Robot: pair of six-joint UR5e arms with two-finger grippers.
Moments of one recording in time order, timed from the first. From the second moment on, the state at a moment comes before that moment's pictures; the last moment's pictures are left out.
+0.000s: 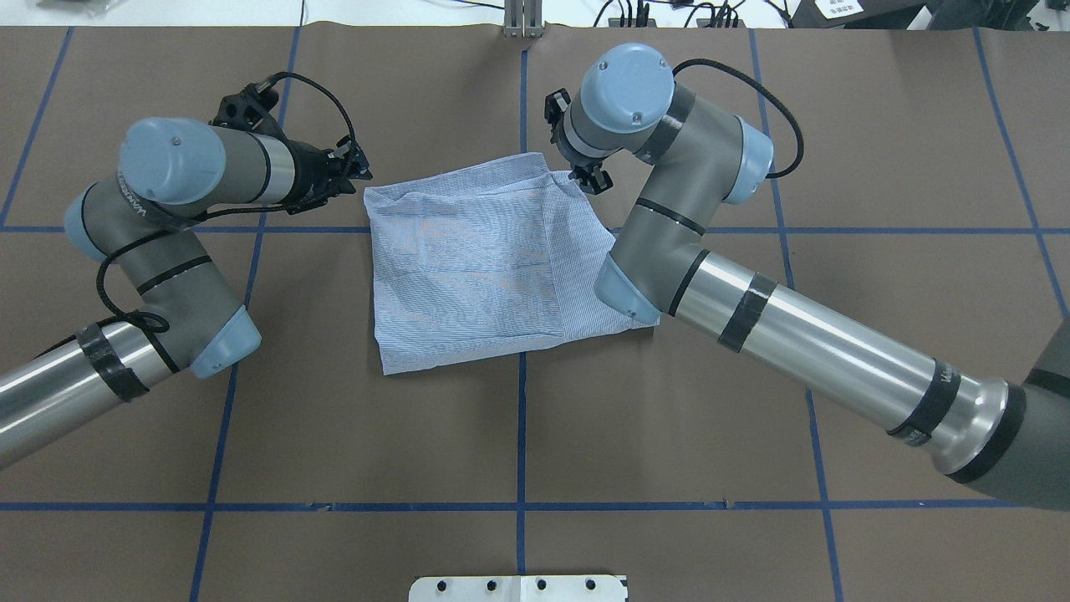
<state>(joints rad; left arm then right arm) -0.77 -2.08 -1.41 -2.39 -1.76 -1.70 0.72 -0.69 1.18 -1.11 1.75 2.17</state>
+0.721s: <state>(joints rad) -0.92 -2.03 -1.40 -2.39 -1.95 -1.26 0.88 -0.81 1.24 -1.12 1.93 1.82</state>
